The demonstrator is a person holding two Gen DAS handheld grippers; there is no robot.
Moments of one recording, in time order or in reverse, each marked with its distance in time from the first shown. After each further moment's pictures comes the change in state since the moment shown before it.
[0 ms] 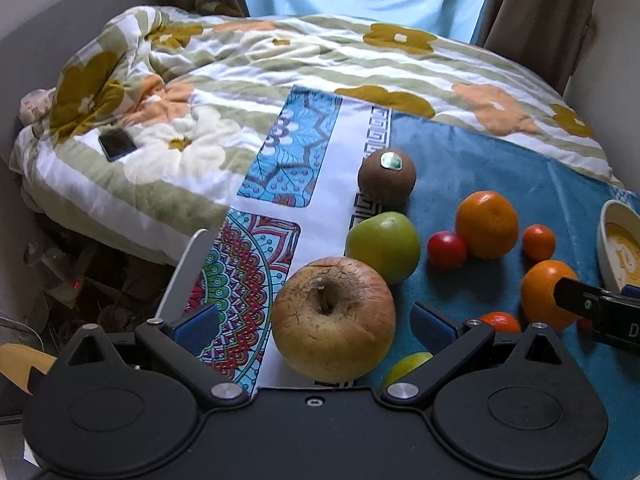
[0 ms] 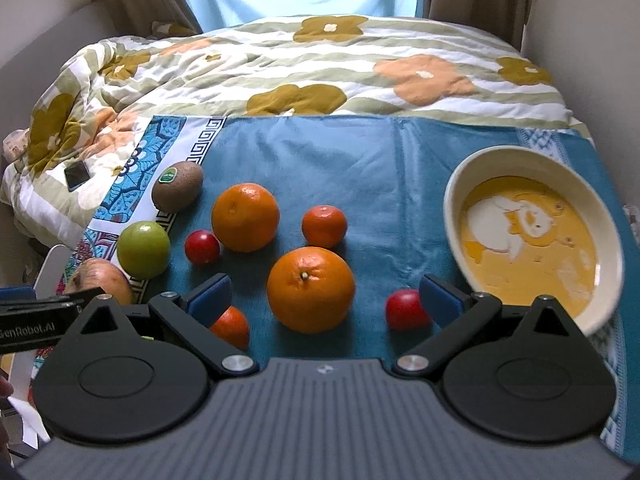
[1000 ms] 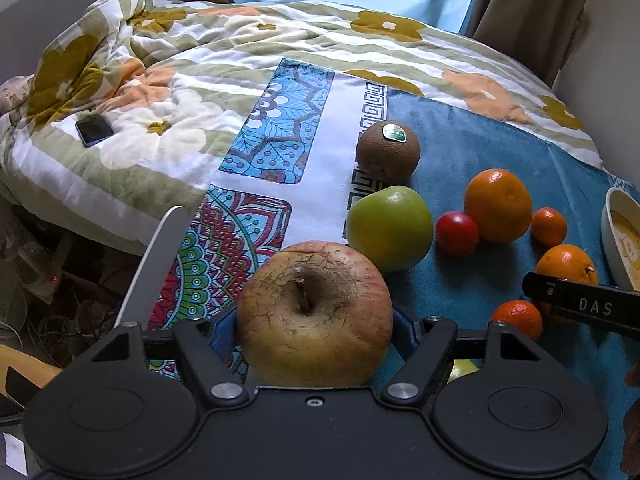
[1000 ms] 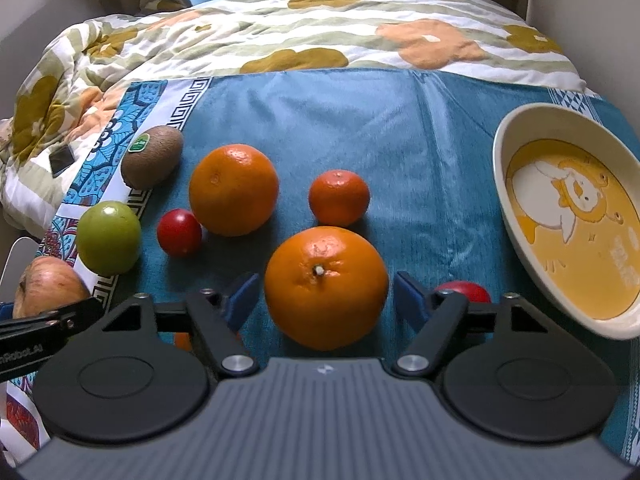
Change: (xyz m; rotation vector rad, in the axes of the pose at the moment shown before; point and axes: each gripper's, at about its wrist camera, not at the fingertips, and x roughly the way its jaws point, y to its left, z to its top) left arm 0.028 0.009 -0.008 0.009 0.012 -0.062; right arm 0.056 0.008 -0.007 0.032 0.076 -0.012
